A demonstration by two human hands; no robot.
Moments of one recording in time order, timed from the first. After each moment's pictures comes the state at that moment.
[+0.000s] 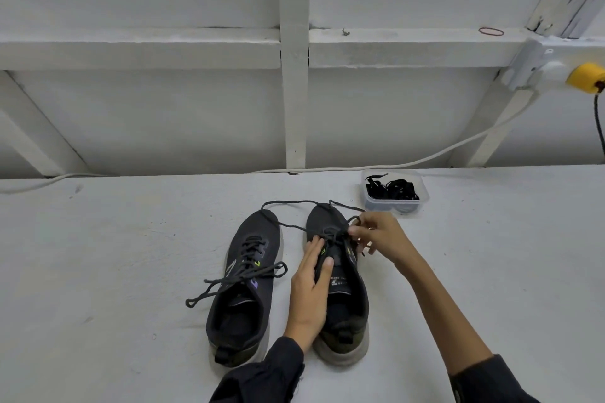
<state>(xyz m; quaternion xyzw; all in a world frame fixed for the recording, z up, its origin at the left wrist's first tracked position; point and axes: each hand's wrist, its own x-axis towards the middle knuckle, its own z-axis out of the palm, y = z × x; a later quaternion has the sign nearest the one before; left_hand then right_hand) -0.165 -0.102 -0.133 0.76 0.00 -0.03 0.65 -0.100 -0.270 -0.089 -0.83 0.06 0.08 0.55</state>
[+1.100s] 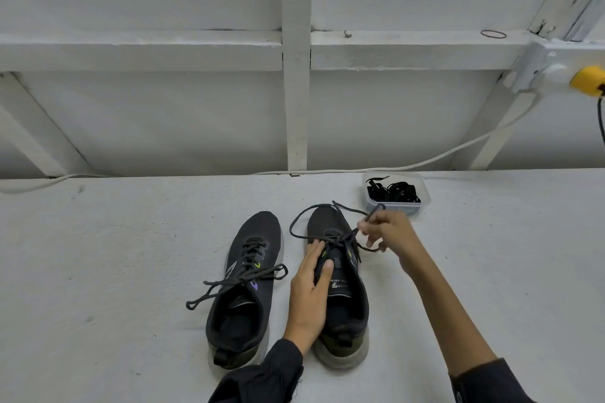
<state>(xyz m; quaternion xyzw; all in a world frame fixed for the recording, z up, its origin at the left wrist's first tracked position) -0.166 -0.102 -0.132 0.75 0.01 -0.04 0.66 -0.098 -0.278 -0.082 -0.80 0.13 0.05 0.58</state>
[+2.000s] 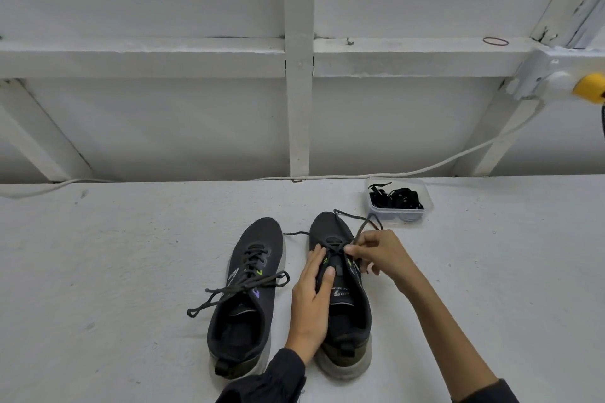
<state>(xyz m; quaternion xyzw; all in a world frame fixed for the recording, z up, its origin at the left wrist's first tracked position) -0.165 -0.102 -0.133 0.75 0.01 -0.03 0.67 -0.109 -0.265 -0.093 -0.81 0.09 0.12 0.57</state>
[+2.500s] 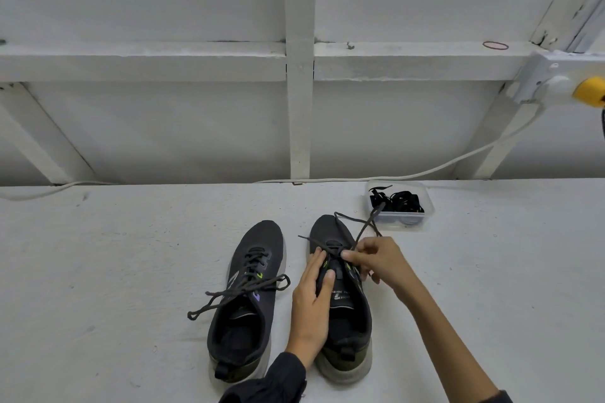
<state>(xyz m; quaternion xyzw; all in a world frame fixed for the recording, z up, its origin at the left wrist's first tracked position) -0.165 -0.102 -0.134 0.75 0.01 -0.03 0.66 -0.116 -0.260 -0.092 -0.81 0.10 0.11 0.56</state>
